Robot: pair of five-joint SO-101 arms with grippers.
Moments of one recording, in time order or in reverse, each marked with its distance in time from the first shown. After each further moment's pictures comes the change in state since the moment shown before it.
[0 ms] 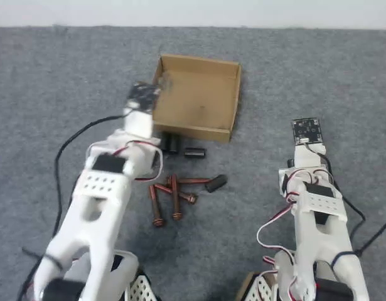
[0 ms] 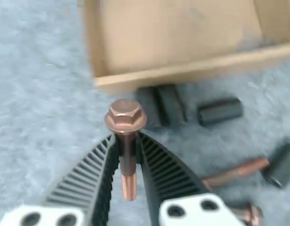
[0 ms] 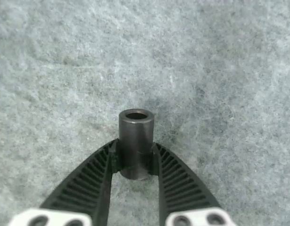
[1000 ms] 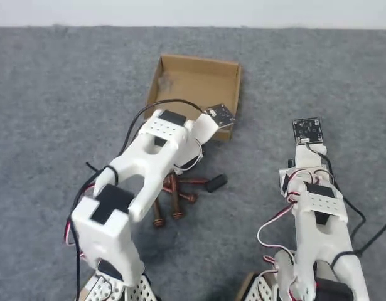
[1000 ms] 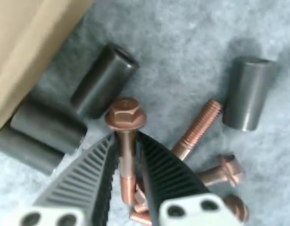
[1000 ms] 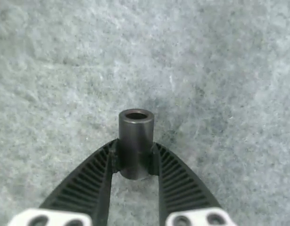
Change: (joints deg) left arm 14.5 47.6 -38.7 26.4 -24.0; right arm 1.4 0.0 0.0 0.0 0.0
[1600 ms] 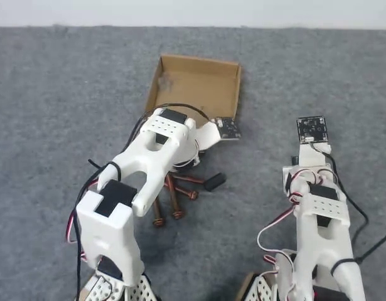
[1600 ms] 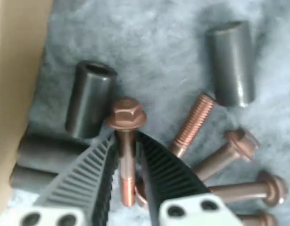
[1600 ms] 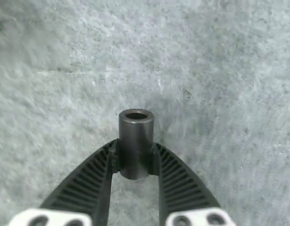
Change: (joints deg) left arm -0.4 4.0 -3.4 1.1 -19.0; right arm 0.5 -4.0 -0.2 1.8 0.0
